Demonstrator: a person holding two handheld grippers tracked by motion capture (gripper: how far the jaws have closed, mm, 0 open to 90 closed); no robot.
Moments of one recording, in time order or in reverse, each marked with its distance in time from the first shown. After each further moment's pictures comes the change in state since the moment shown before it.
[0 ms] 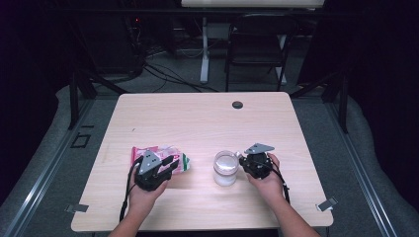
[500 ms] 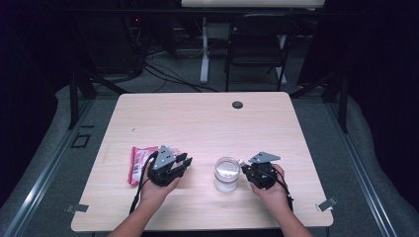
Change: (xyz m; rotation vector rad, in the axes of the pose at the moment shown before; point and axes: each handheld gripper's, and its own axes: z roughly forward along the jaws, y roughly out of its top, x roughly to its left) left arm -0.014 0.014 0.025 0.004 -0.077 0.057; right arm 0.013 -0.016 -0.025 0.002 -0.005 0.026
